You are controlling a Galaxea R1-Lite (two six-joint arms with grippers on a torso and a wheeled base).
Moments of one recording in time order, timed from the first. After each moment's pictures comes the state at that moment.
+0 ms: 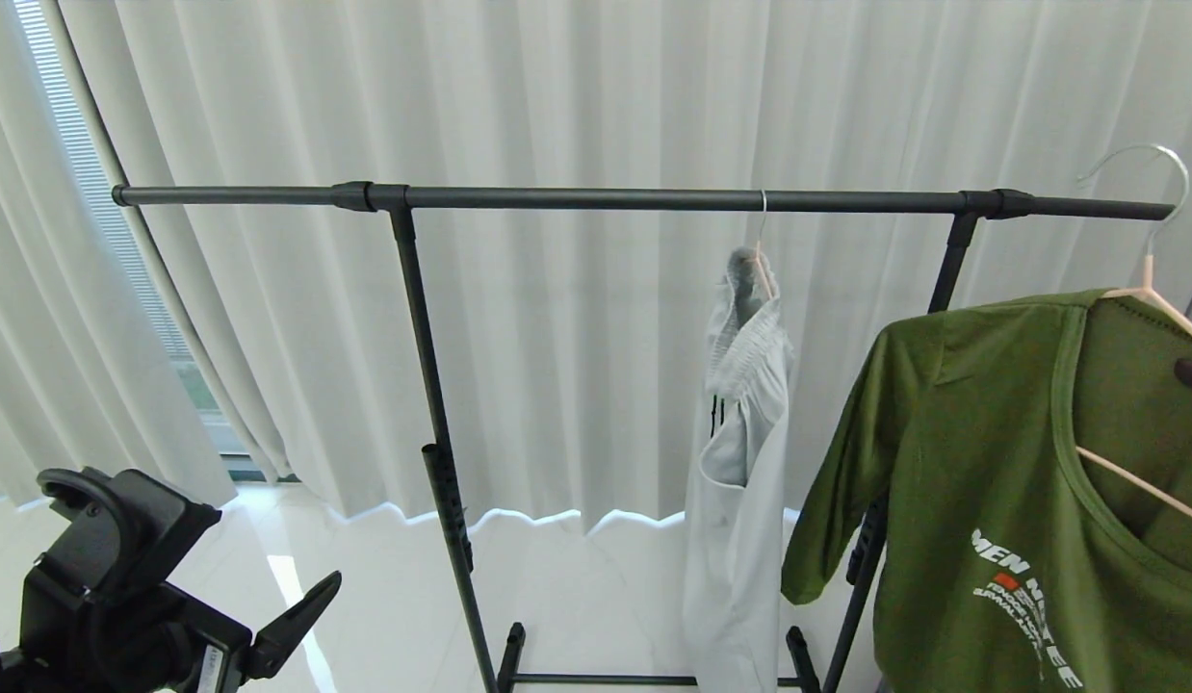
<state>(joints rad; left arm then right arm) -0.21 1.11 -0.20 -0.53 0.04 0.39 -0.01 1.00 -0.70 -0.17 0.31 -0.15</state>
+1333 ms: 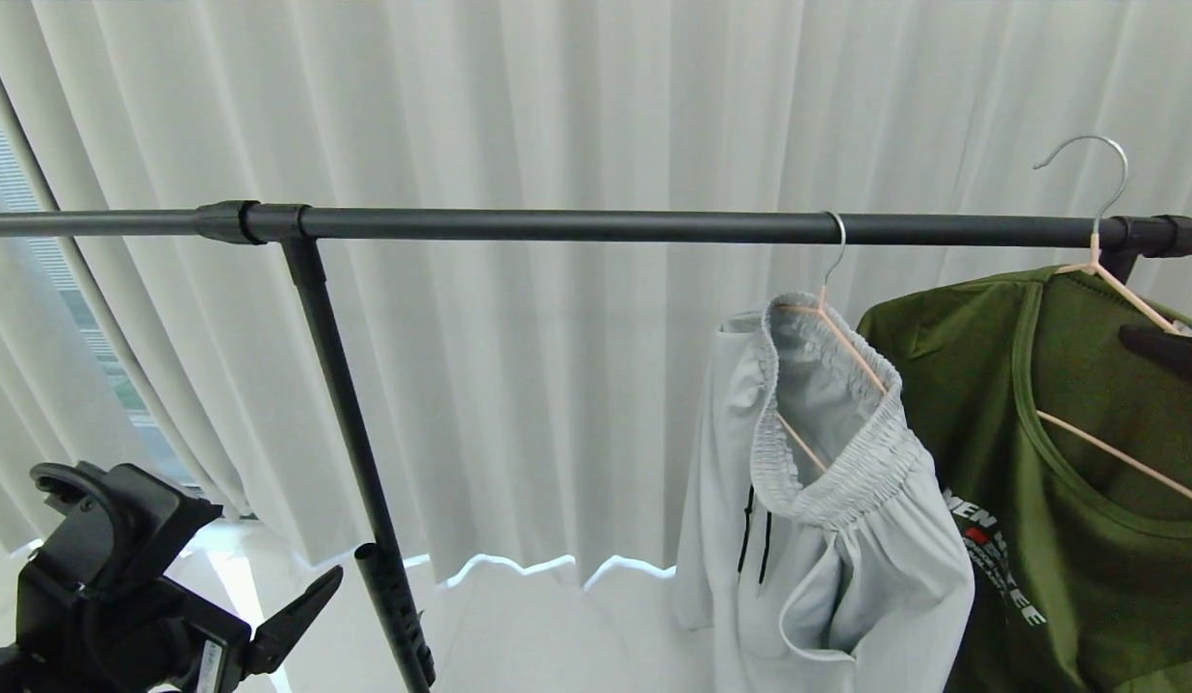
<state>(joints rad) -0.21 1.11 -0.21 -0.53 0.03 0.38 -0.01 1.17 -0.75 -0.27 0.31 -0.14</state>
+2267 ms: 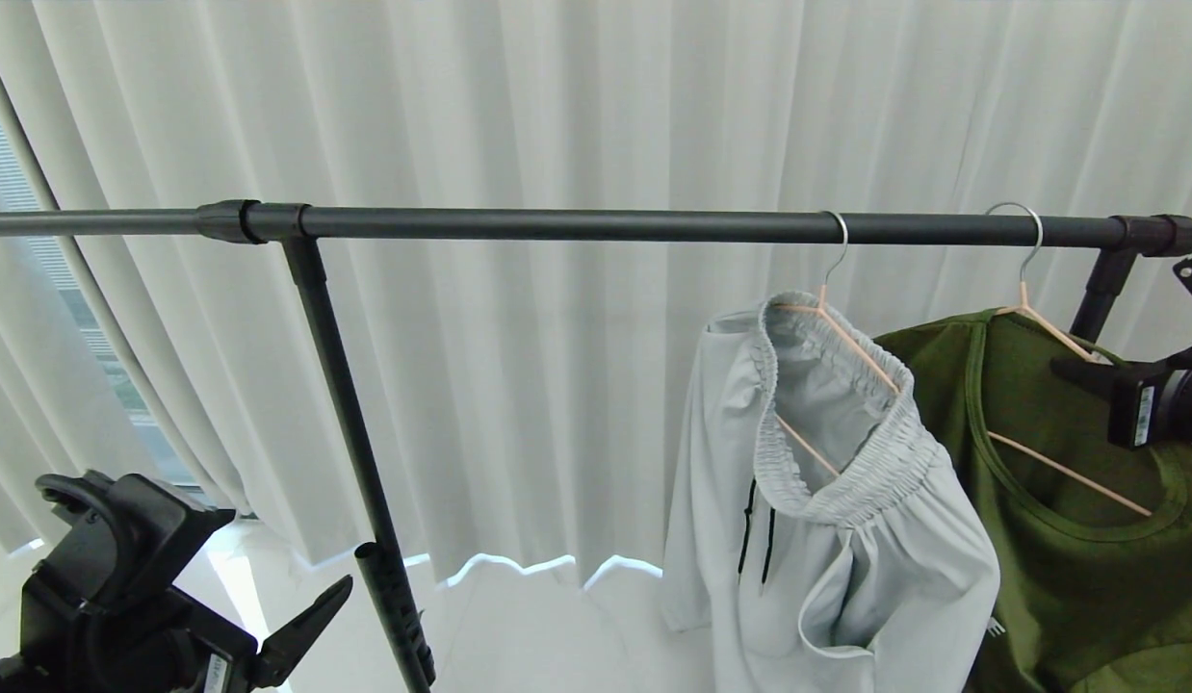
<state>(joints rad) -0.25 1.09 -0.20 -0.53 0.03 0.38 -0.01 1.35 -0.74 -0.36 0.30 -0.14</state>
